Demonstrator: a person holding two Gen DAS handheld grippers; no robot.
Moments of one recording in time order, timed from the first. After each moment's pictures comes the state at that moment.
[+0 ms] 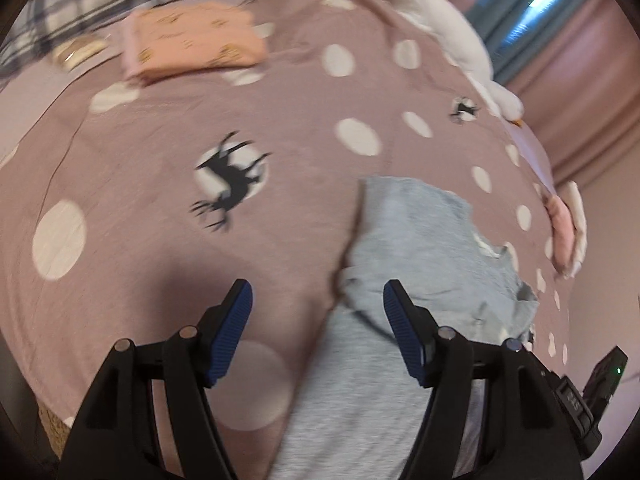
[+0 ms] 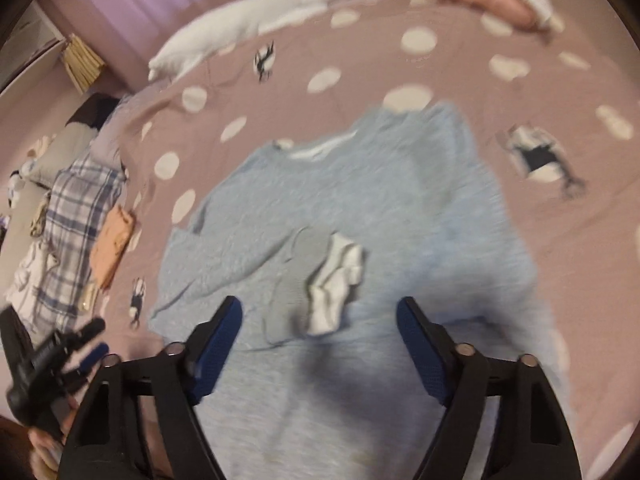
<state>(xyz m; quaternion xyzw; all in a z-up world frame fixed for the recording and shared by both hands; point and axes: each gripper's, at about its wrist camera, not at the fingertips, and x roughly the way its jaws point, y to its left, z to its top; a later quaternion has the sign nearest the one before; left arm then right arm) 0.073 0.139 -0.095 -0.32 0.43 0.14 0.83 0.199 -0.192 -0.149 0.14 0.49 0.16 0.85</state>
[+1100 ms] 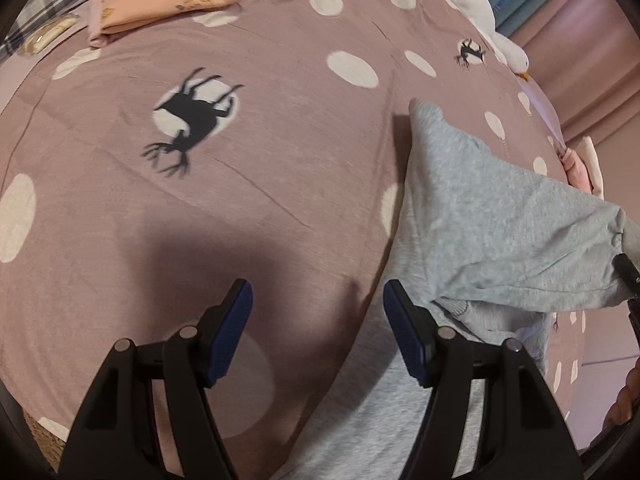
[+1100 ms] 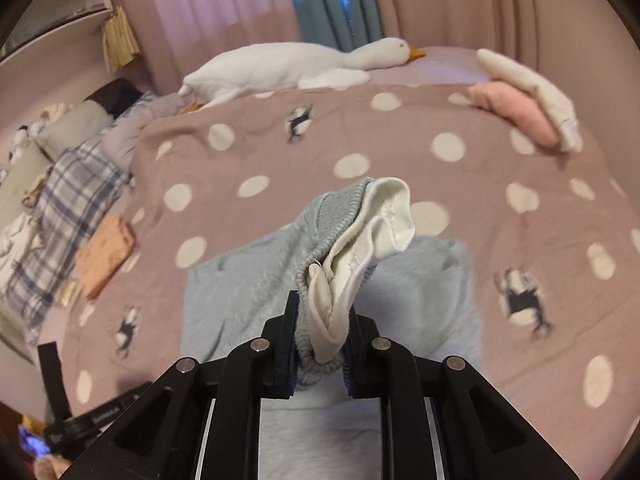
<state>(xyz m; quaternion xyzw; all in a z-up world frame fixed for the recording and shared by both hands) 0.101 0.103 -0.143 -0.29 0.49 0.11 0.82 0.225 -0.175 -0.068 0.03 0.39 0.15 0.91</state>
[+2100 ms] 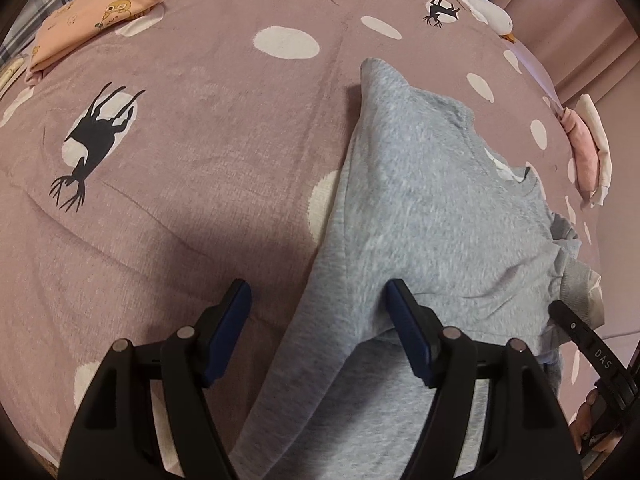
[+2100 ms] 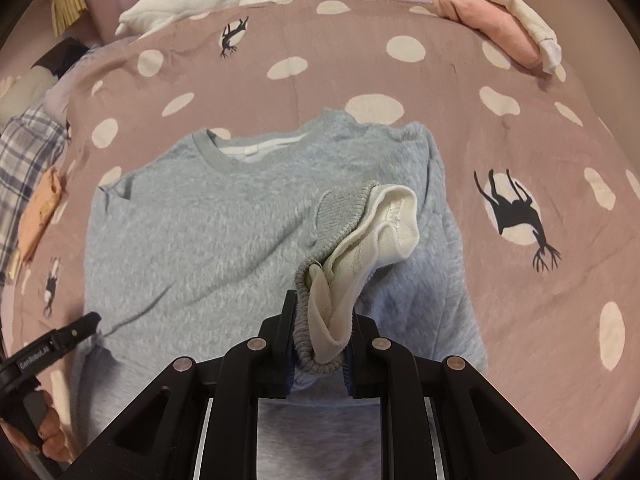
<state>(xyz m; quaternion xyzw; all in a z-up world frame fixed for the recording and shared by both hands) 0.154 0.058 -0.160 -0.24 0.51 0.09 0.82 0.239 -0.195 -0.159 0.01 0.49 0.09 0.86</state>
